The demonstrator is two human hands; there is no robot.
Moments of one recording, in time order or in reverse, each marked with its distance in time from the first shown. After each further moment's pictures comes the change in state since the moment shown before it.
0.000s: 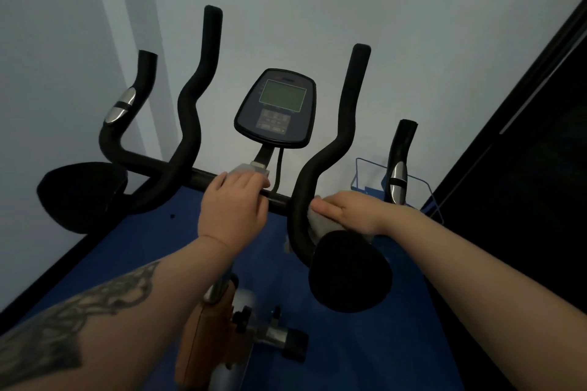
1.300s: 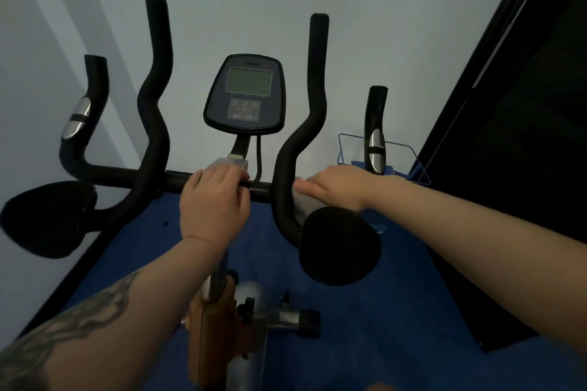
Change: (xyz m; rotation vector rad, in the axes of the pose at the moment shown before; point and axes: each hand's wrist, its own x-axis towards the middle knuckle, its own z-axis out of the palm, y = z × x) left_hand -0.002 0.002 0.002 0.037 0.011 -0.003; right_hand -0.005 0.002 0.003 -0.293 0.096 -0.074
